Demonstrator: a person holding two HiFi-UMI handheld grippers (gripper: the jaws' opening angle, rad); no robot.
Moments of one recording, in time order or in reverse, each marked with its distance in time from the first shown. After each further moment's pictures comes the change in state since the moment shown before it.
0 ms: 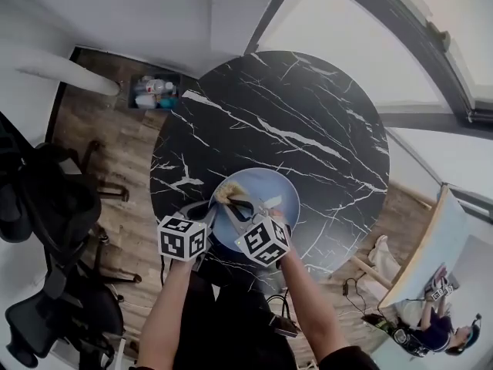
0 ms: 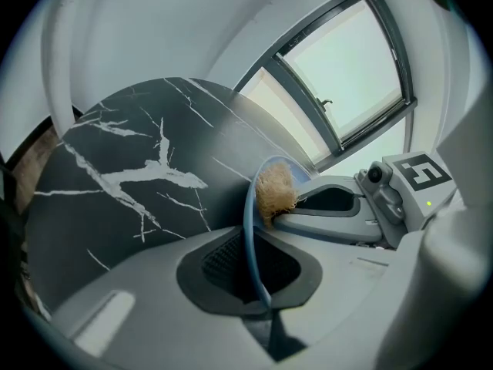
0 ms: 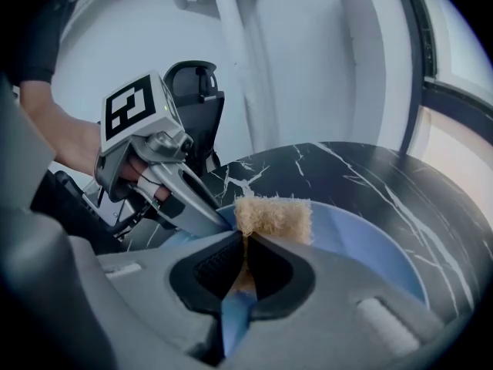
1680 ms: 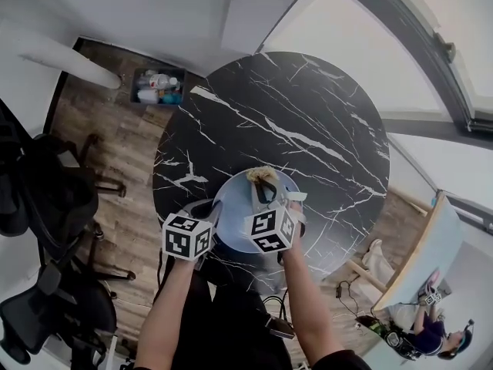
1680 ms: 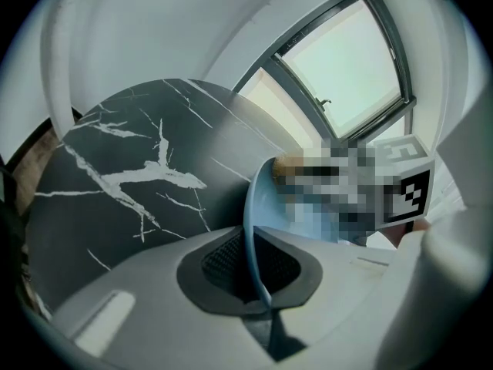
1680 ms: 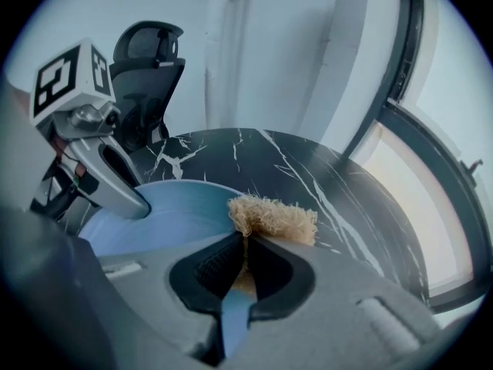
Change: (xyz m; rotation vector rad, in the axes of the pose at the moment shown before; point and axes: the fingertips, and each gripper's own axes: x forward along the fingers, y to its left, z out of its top) left arm -0.001 -0.001 -0.001 0.005 -0.003 -0.003; right arm -0.020 -0.084 -0.015 0.004 0.166 -0.403
